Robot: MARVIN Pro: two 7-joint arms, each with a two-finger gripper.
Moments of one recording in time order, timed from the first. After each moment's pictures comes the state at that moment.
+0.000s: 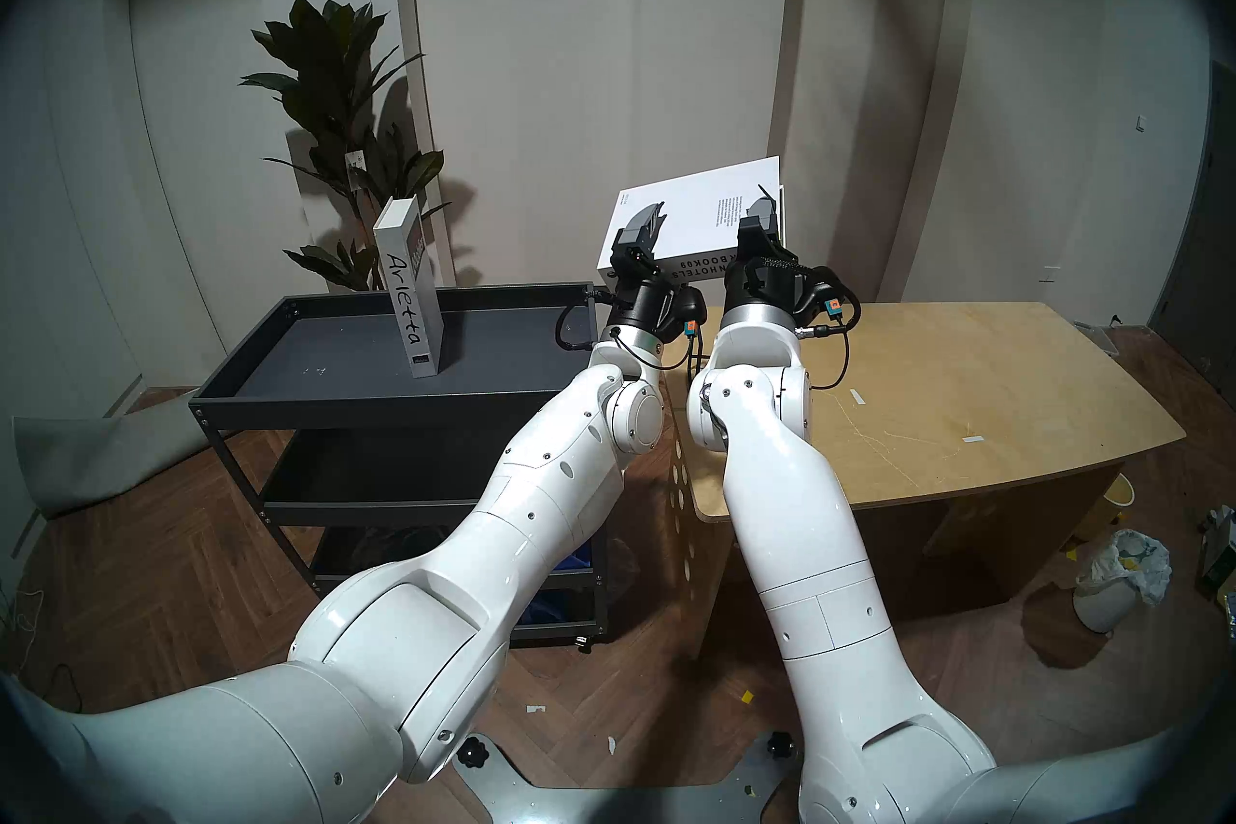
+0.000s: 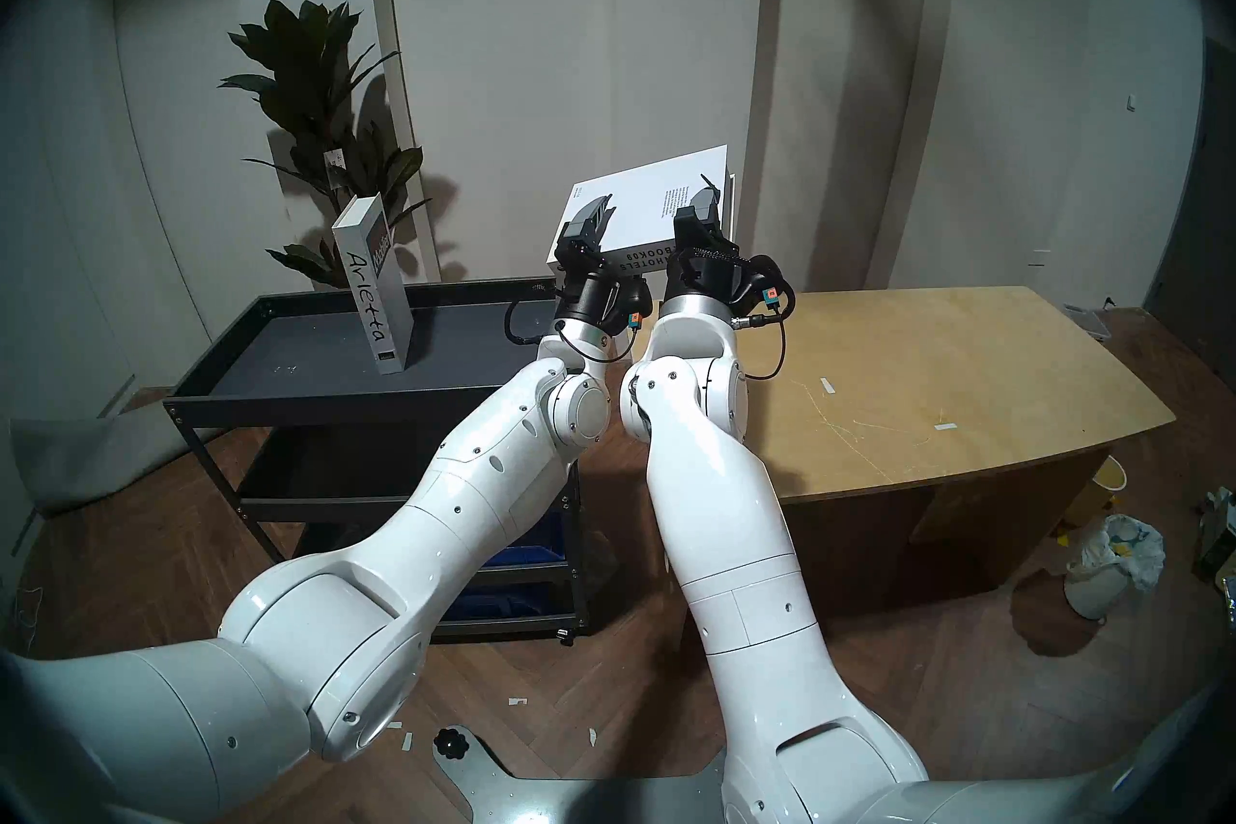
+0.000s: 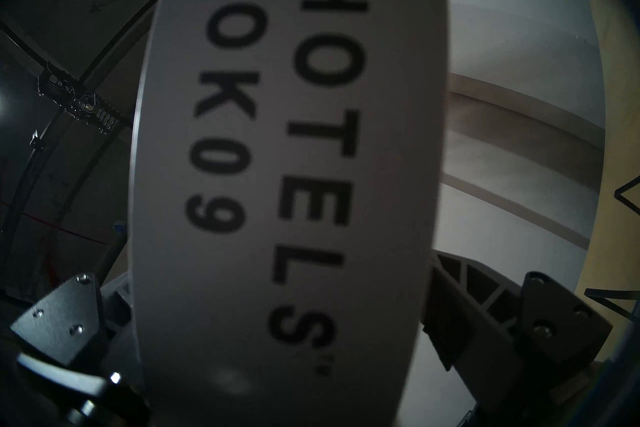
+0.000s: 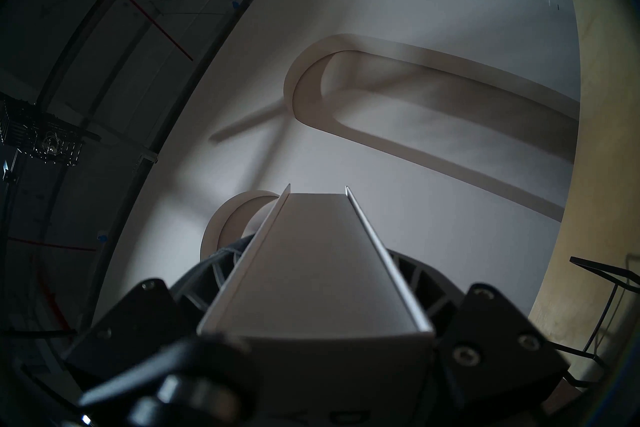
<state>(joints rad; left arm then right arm) 0.88 -1.65 -1.05 -0.89 1.00 -0.11 0.60 -1.25 -1.69 1.36 -1.61 0.98 -0.41 -0.16</state>
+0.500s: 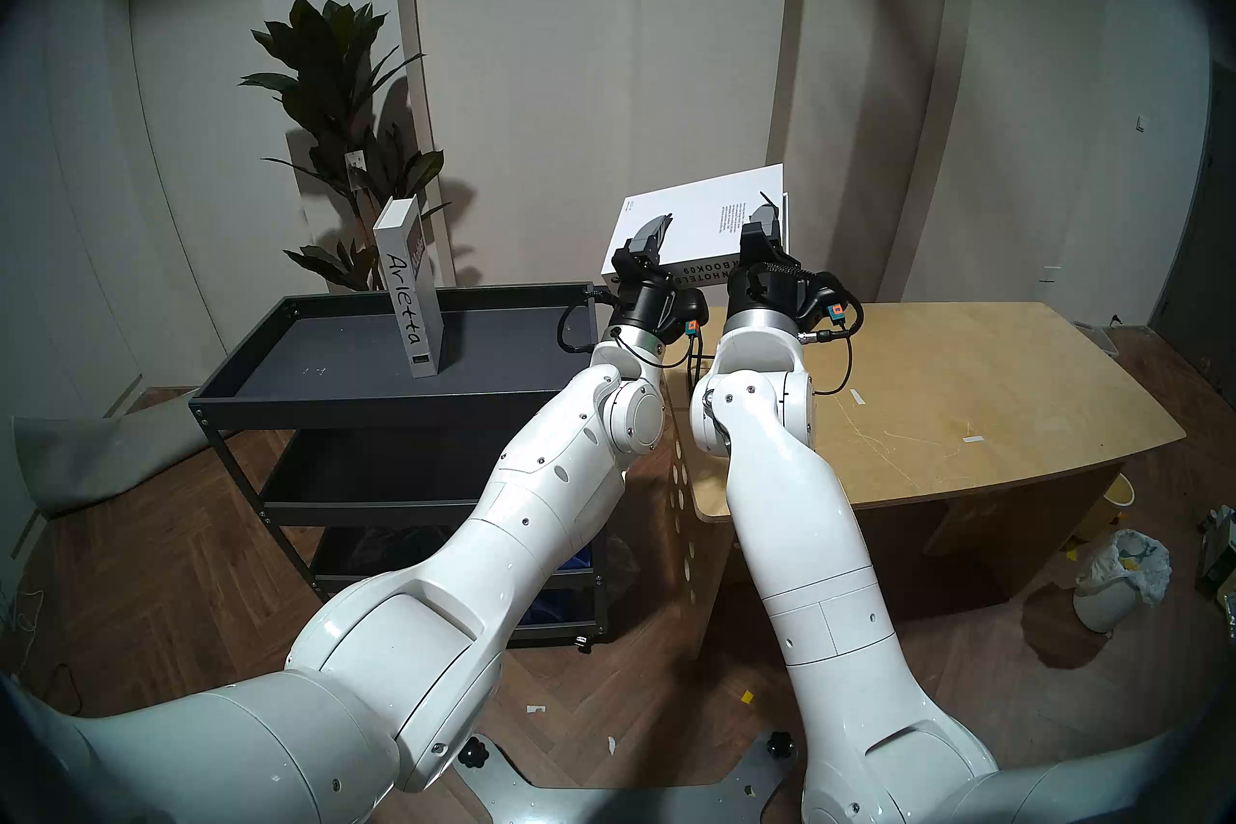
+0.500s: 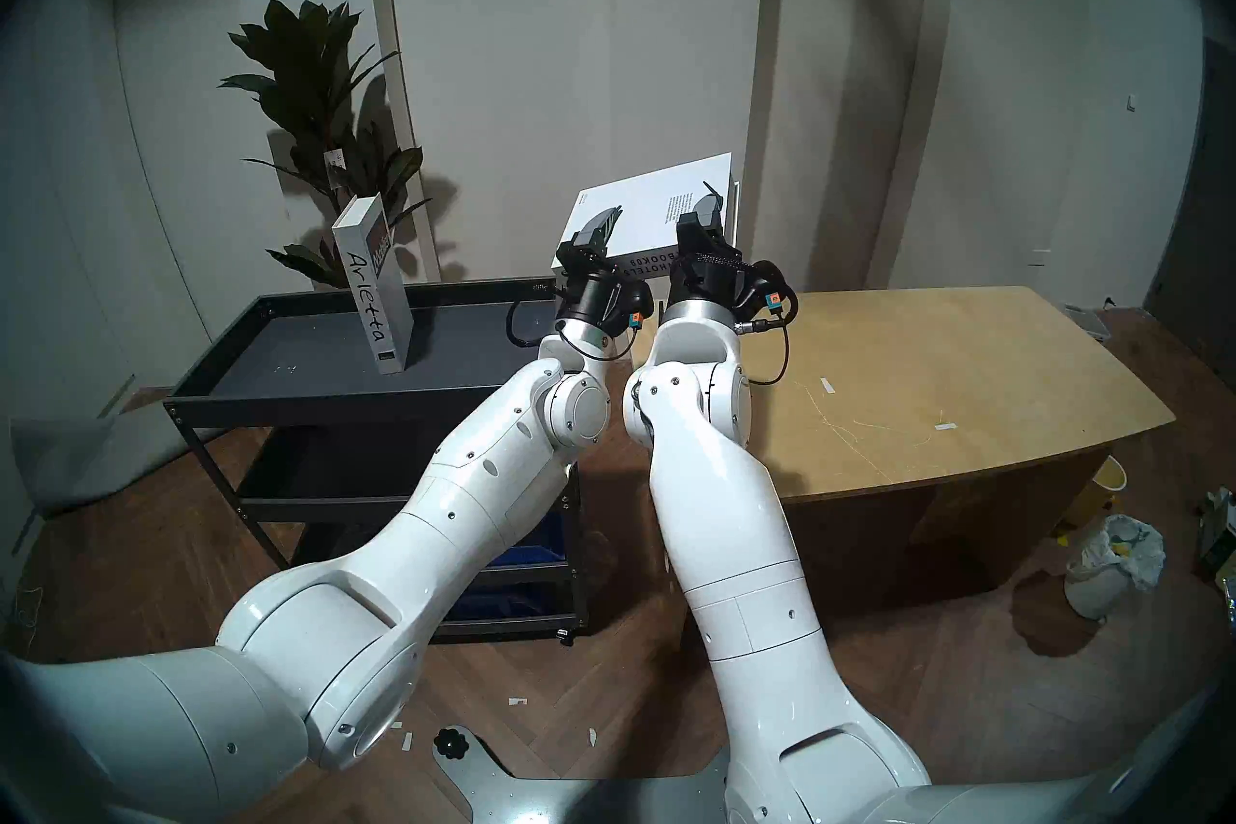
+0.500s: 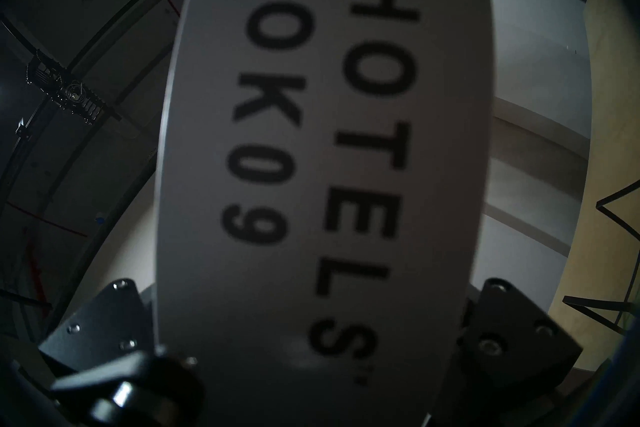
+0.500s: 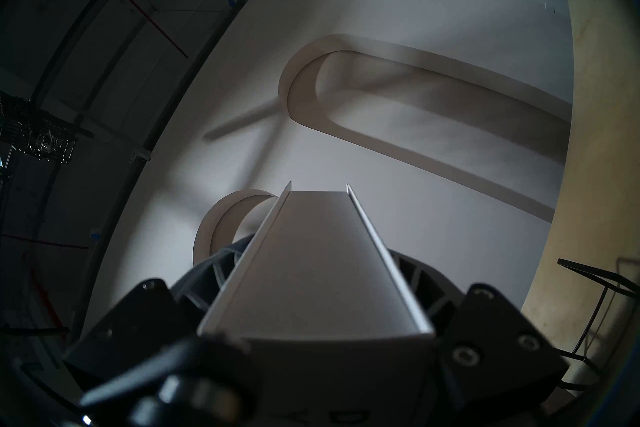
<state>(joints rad) 0.91 -1.64 -1.05 -0.95 0.96 -0.11 0.52 -1.26 -1.68 1.36 -1.63 0.96 -0.40 -0.18</state>
